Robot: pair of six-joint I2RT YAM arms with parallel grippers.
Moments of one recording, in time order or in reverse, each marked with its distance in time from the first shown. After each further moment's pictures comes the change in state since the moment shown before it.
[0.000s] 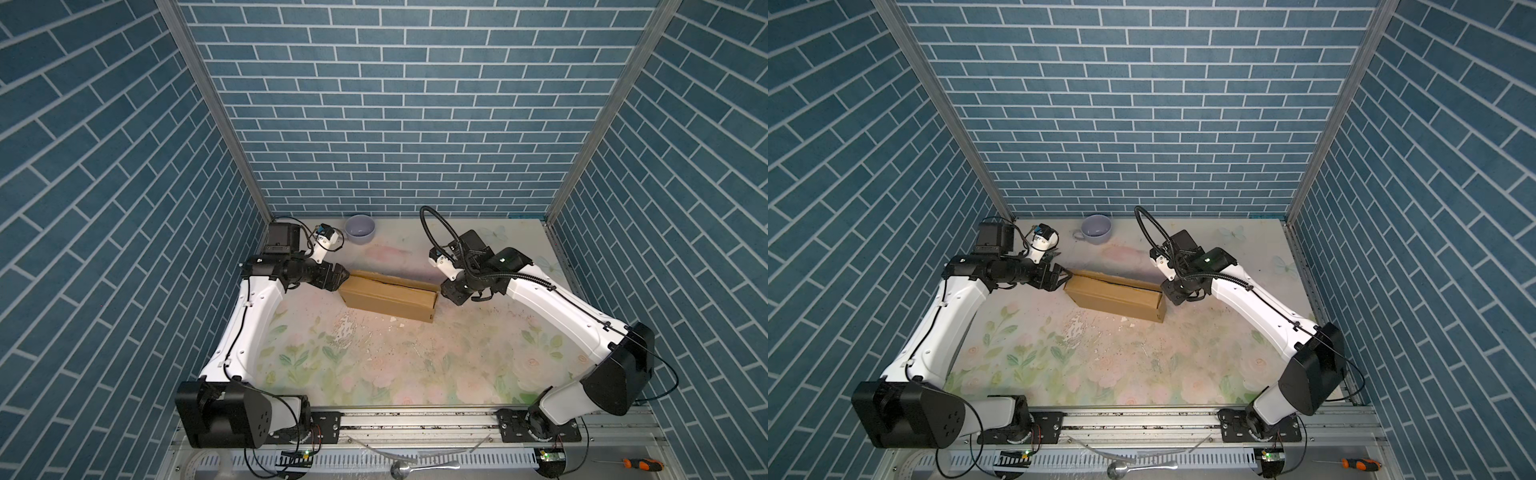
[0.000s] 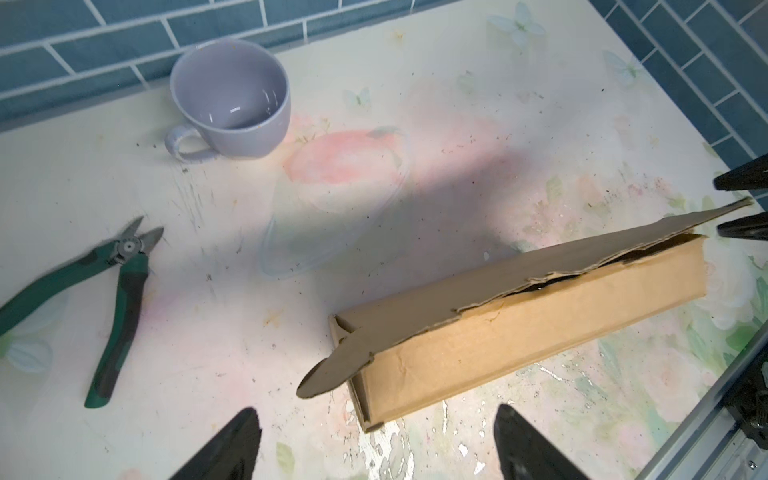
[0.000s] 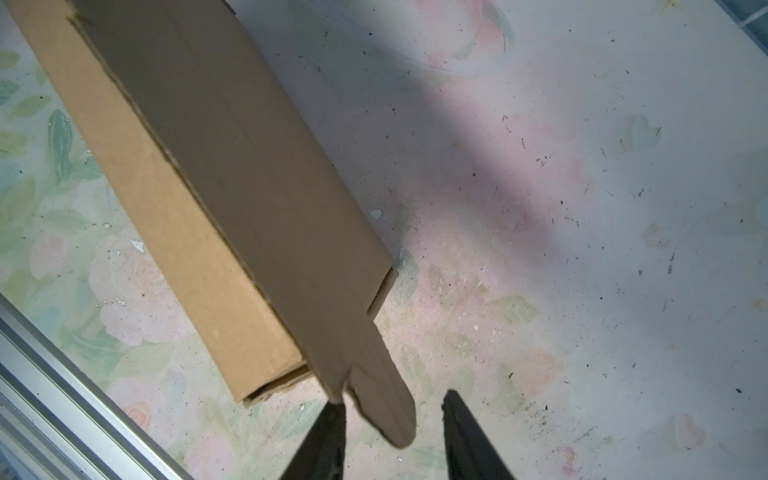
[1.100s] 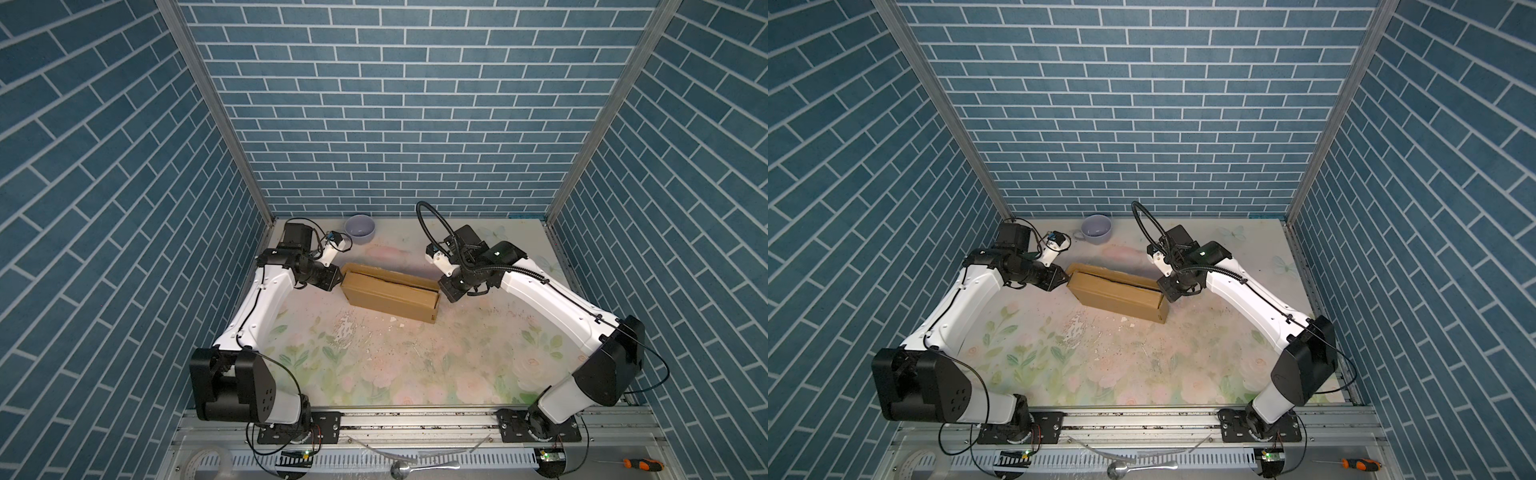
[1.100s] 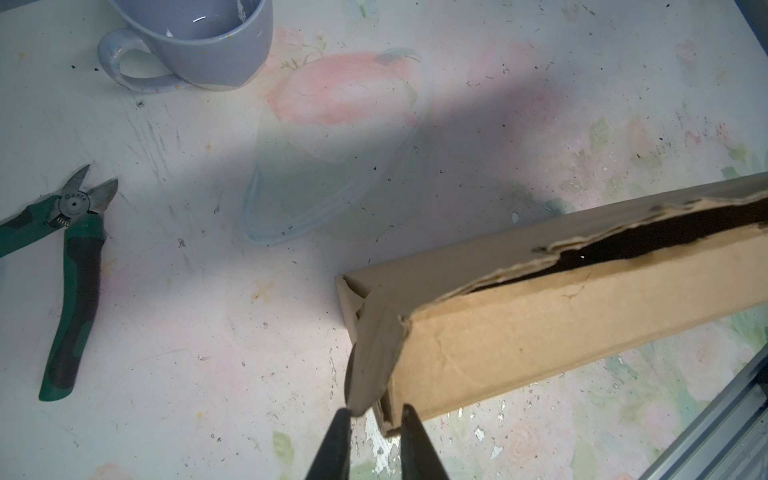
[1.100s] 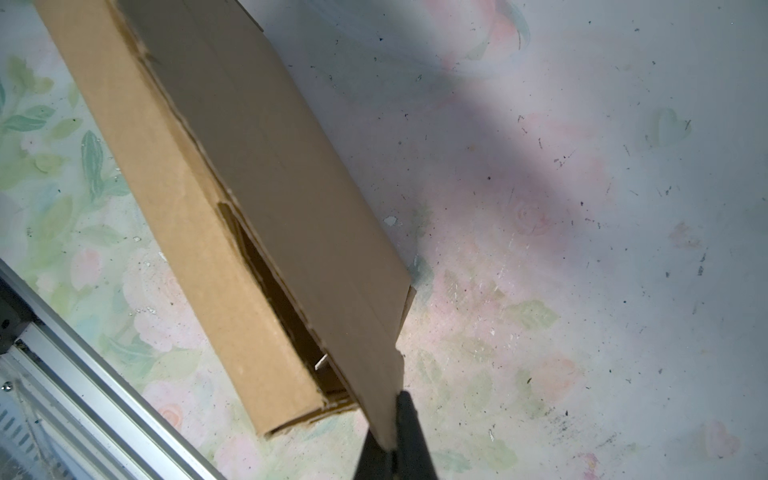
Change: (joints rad) left arm -0.031 0.117 0.003 -0.010 -0.044 0.015; right arm 0.002 0.060 0.086 -0.045 -0.045 0.047
